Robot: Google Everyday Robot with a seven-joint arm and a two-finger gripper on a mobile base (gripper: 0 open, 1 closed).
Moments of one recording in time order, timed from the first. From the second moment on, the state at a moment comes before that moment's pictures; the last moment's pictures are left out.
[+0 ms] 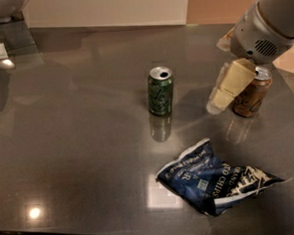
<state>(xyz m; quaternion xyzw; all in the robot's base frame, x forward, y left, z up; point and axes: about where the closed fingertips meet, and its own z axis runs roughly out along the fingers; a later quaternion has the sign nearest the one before) 0.502 -0.155 0.959 -0.57 0.78 0.06 0.25</state>
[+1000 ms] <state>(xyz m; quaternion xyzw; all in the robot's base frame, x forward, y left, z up) 0.556 -0.085 0.905 -0.55 0.76 0.14 0.31</state>
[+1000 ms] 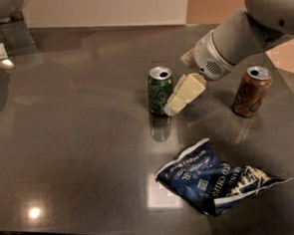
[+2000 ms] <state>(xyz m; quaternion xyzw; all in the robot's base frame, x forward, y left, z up) 0.585 -0.056 0.885 -0.52 0.76 0.21 0.34</state>
